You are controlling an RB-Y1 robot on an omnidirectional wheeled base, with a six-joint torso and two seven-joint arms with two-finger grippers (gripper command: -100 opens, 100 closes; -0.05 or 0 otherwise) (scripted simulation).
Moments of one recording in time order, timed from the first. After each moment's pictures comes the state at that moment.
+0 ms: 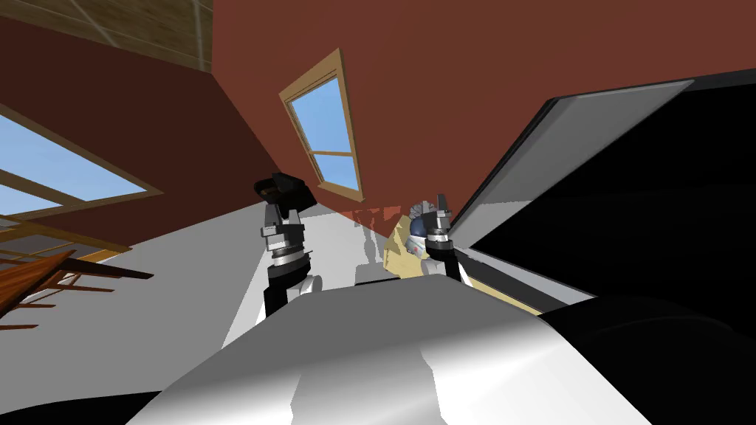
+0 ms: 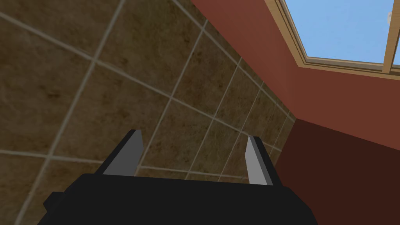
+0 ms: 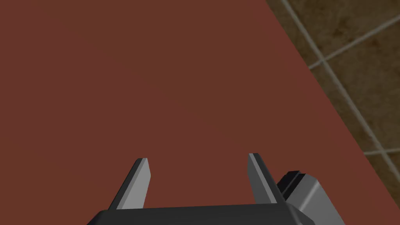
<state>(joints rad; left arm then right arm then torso) 0.53 -0.02 -0.02 -2.33 0.00 -0.51 -0.12 0.48 -0.01 0.06 -2.23 0.03 -0.52 -0.17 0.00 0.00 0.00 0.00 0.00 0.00</state>
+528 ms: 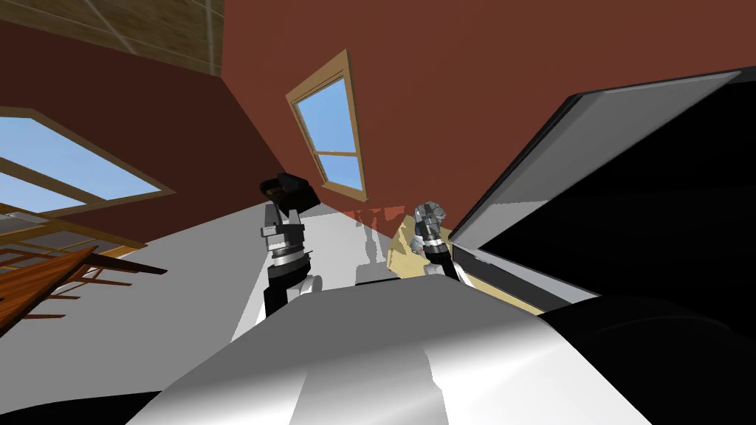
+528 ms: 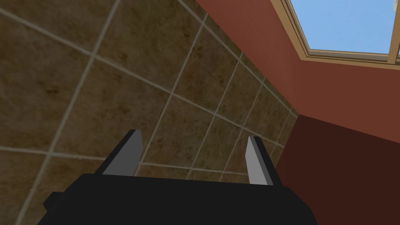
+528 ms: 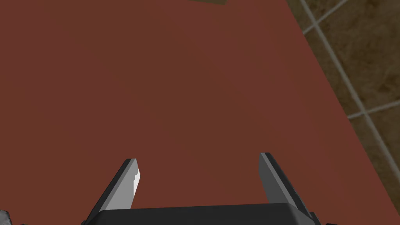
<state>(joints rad) 0.53 -0.02 -0.02 -2.33 0.00 -0.51 -0.12 0.48 -0.14 0.07 -2.10 0.07 -0.50 -0.11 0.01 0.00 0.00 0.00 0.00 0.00</state>
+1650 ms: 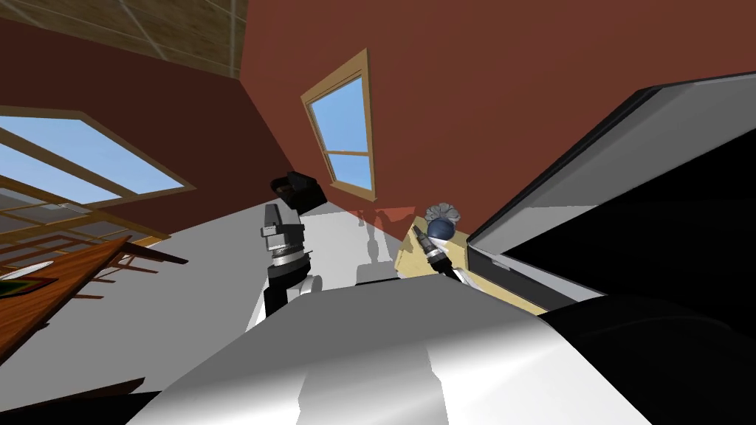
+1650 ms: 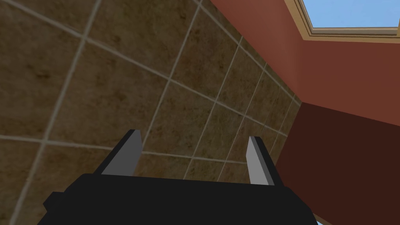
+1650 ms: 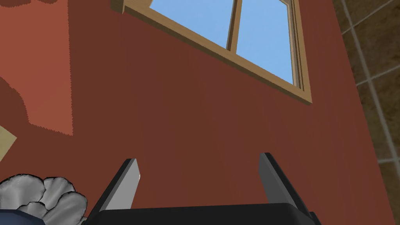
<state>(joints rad) 0.53 -0.02 -0.02 -2.33 0.00 -0.51 -0.12 0.48 -0.37 0.08 -1.79 0.18 -0.45 0.02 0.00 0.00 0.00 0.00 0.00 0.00</state>
